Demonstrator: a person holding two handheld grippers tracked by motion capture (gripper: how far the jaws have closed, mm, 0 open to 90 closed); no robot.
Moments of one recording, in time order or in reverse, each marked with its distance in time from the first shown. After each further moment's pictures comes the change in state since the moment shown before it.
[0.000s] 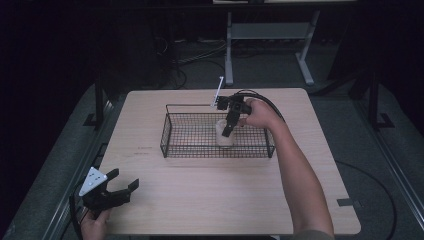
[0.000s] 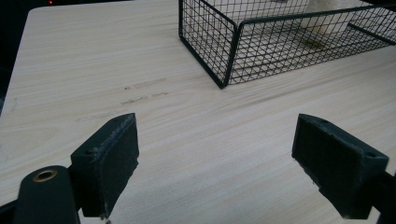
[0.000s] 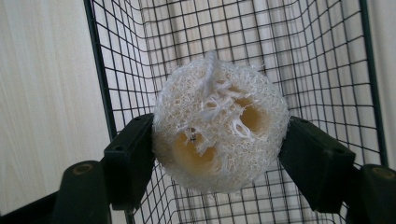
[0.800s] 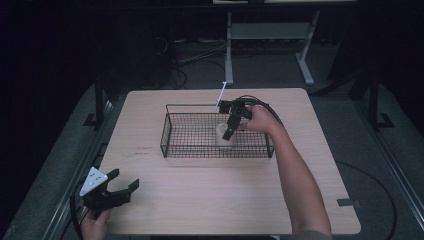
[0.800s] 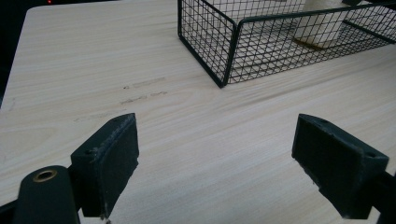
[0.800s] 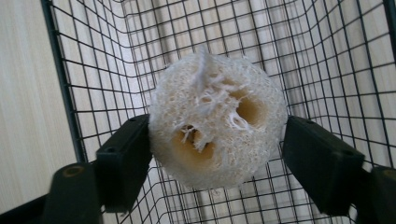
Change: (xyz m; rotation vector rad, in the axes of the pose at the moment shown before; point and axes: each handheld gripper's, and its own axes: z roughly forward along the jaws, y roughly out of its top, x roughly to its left) left arm 0.000 0.000 0.000 0.006 -0.001 0.005; right arm -0.008 -0.012 0.021 -0.023 0.004 0.050
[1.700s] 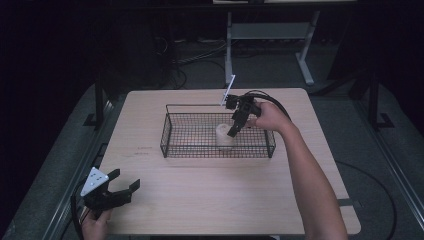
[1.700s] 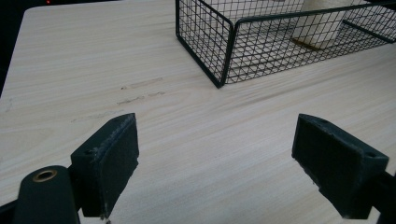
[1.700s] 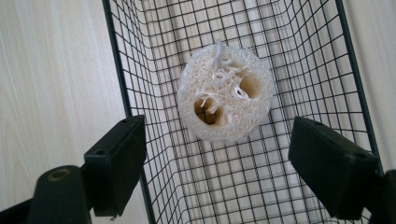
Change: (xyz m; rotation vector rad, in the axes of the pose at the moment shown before) left arm -0.003 0.001 0.001 -0.001 -0.006 0.006; right arm 0.018 -0.014 -0.041 -0.055 -0.041 -0.012
